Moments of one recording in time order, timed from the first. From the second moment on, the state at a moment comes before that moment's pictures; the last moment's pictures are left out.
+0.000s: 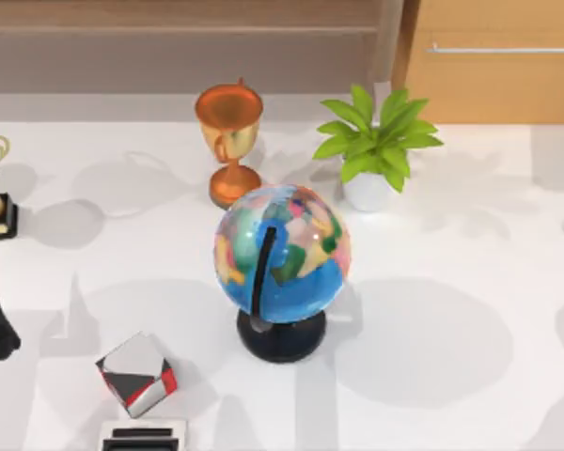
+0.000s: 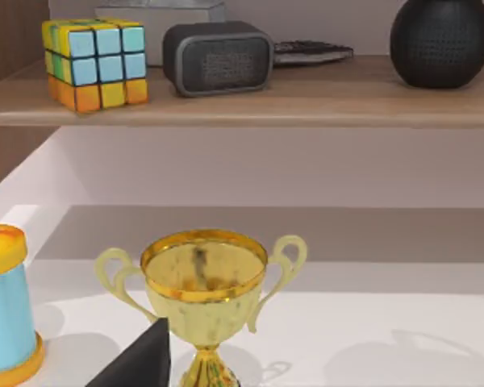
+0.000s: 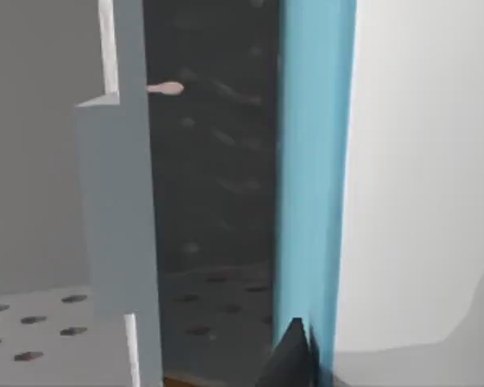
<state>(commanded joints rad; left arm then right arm) 0.00 0.00 0.00 0.00 0.00 0.00 -0.52 1.85 0.88 0.68 -0.45 1.44</state>
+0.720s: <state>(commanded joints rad) 0.00 0.00 0.00 0.00 0.00 0.00 -0.49 1.93 0.97 0.68 -0.44 1.45</state>
